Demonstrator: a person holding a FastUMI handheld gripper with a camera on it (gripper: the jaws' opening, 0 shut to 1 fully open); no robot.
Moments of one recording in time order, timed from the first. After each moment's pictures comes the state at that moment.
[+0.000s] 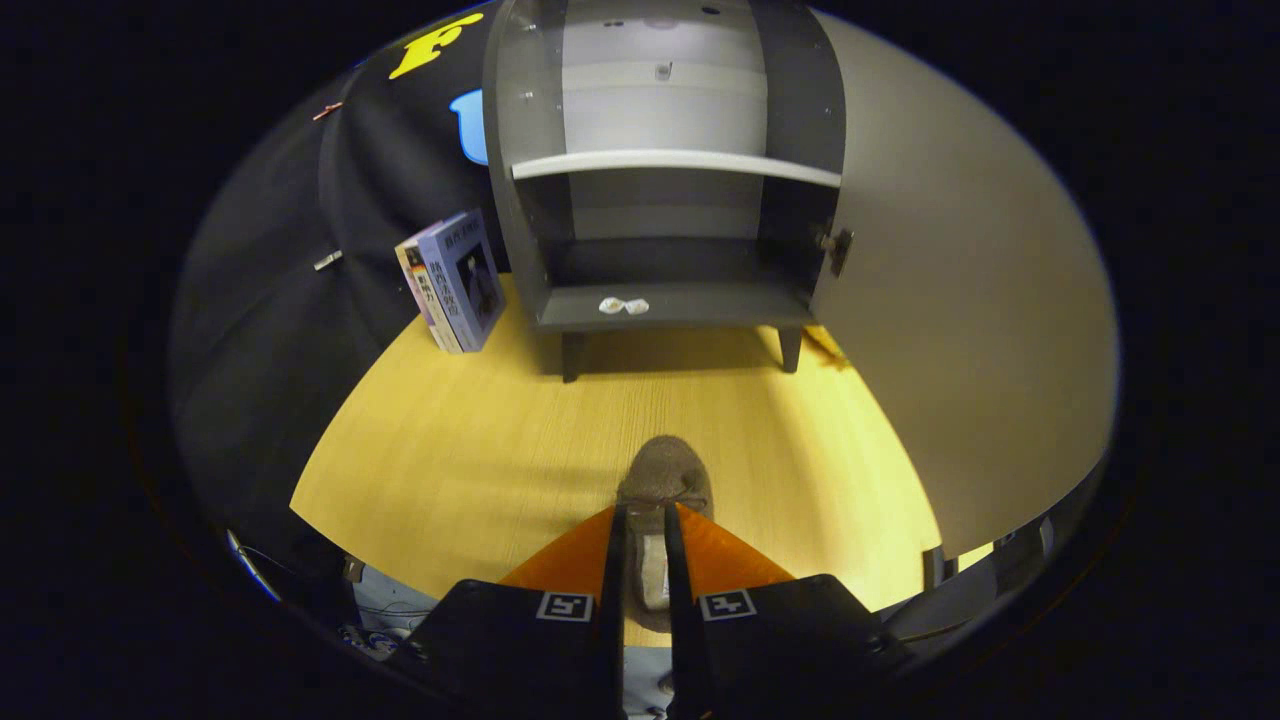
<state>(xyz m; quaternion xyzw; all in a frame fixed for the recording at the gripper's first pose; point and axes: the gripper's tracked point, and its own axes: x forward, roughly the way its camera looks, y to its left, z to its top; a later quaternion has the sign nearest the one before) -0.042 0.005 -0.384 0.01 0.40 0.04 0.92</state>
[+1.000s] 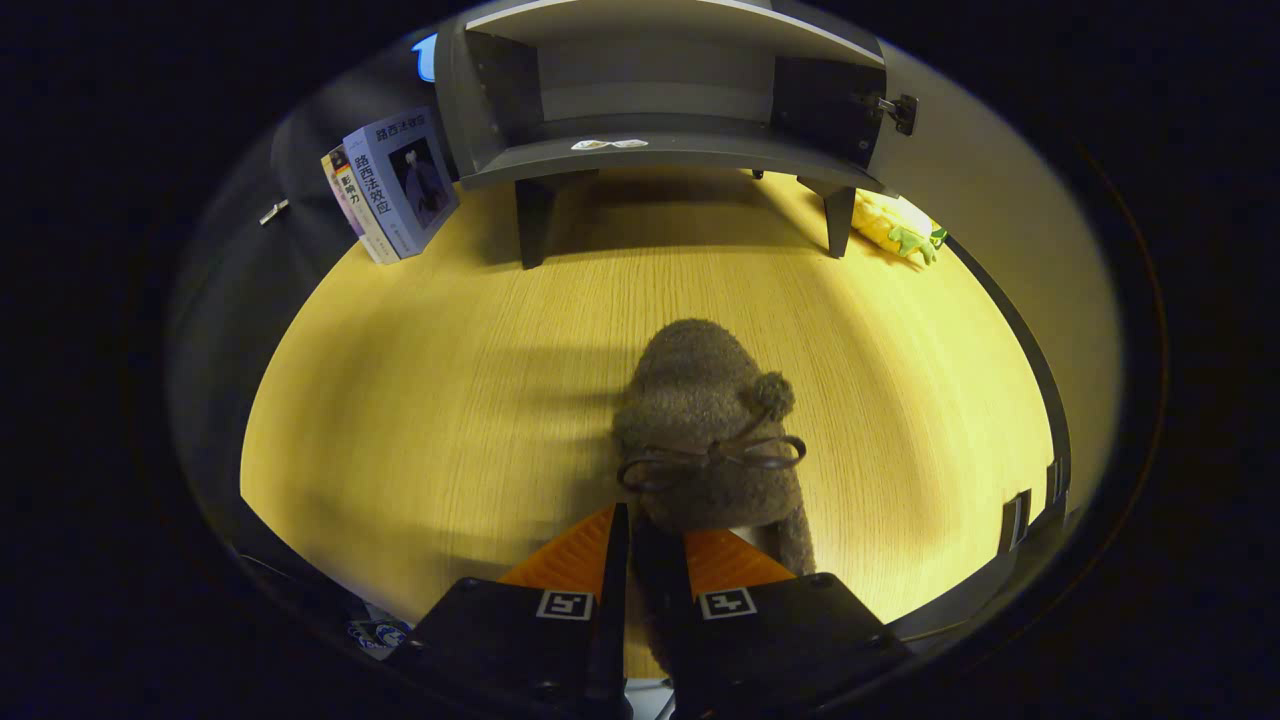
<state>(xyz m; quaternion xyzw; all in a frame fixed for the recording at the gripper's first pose) -0.019 0.021 -0.522 0.01 0.49 0.01 0.87</state>
